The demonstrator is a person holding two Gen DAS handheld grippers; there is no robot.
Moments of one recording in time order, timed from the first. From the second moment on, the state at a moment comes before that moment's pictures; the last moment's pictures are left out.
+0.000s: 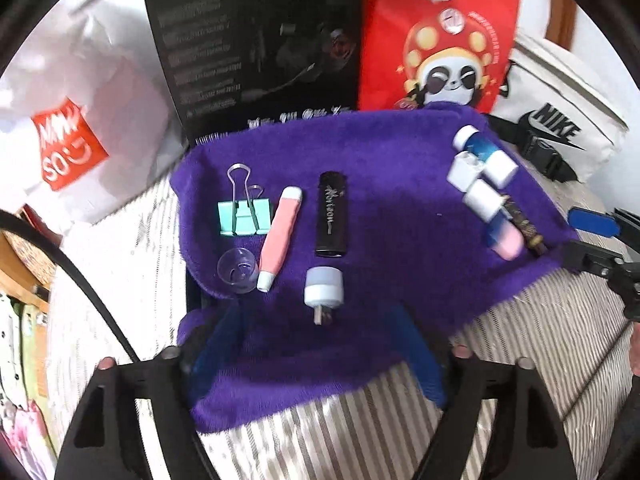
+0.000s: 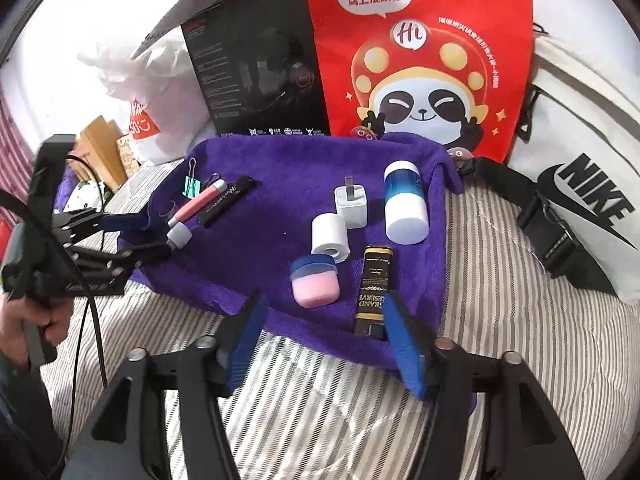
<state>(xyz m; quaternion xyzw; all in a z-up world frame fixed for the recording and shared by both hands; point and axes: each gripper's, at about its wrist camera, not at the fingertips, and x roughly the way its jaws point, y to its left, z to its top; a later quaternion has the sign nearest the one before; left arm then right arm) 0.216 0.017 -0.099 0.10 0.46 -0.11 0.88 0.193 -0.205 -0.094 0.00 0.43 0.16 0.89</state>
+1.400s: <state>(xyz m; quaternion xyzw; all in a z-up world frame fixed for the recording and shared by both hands) 0.013 0.015 -0.001 0.01 0.36 -0.06 0.93 0.018 -0.200 -0.014 -0.02 0.43 0.00 0.90</state>
